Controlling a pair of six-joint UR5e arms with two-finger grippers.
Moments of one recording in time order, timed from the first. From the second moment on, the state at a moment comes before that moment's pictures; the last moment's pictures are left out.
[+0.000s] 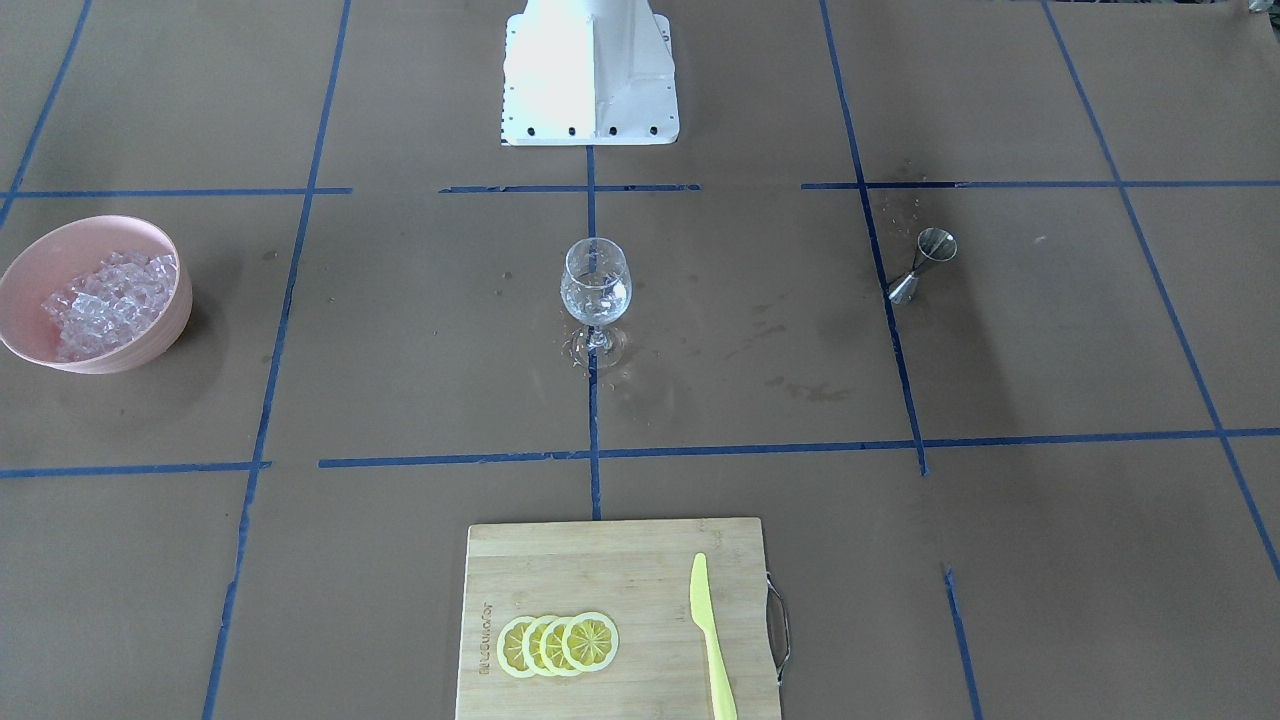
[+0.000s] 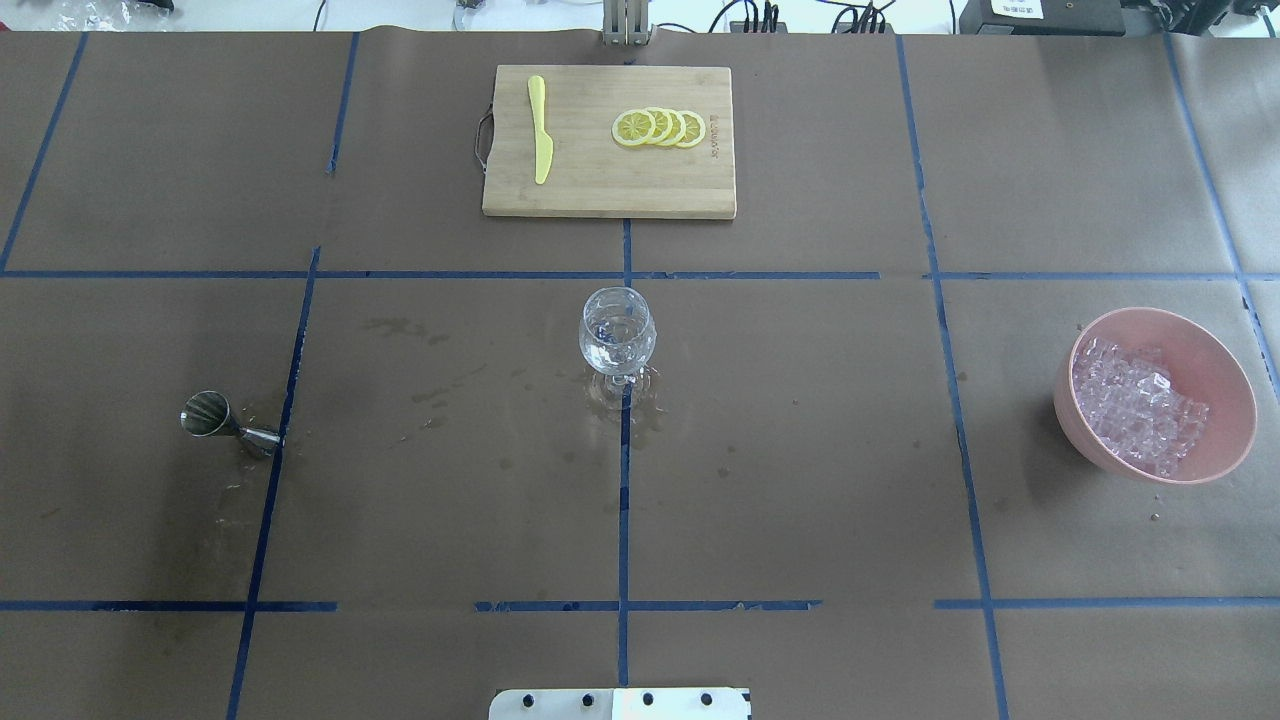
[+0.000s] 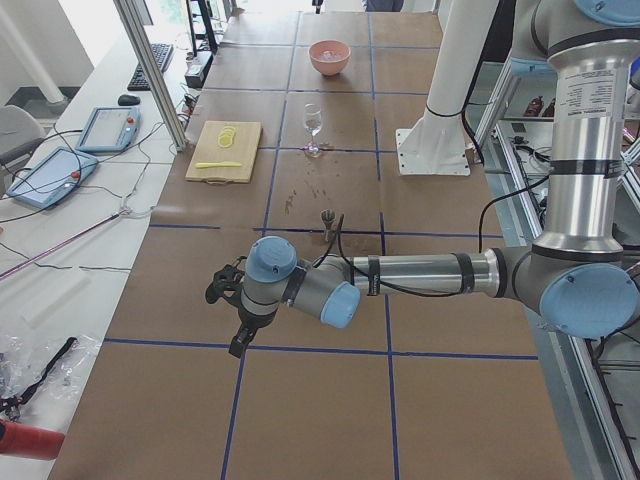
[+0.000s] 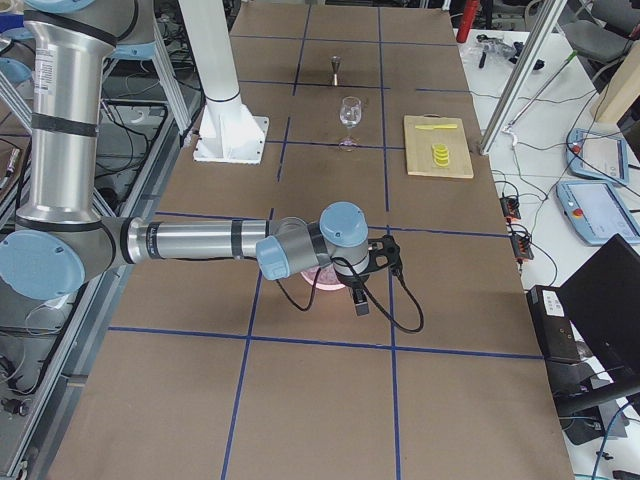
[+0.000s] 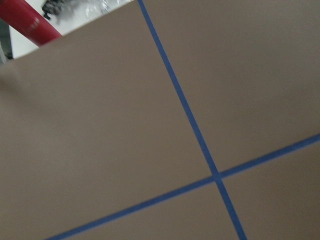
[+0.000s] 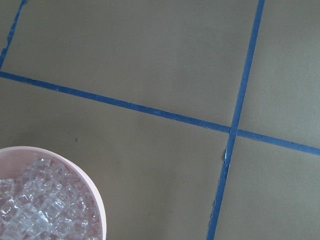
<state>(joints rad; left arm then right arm) -1.54 -1.54 -1.55 -1.95 -2.31 0.09 1.48 -1.71 1.76 -1.27 2.38 0.08</state>
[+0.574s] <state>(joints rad) -1.60 -1.44 -1.74 -1.58 -2.38 0.22 1.48 -1.71 1.78 -1.27 2.38 0.13</state>
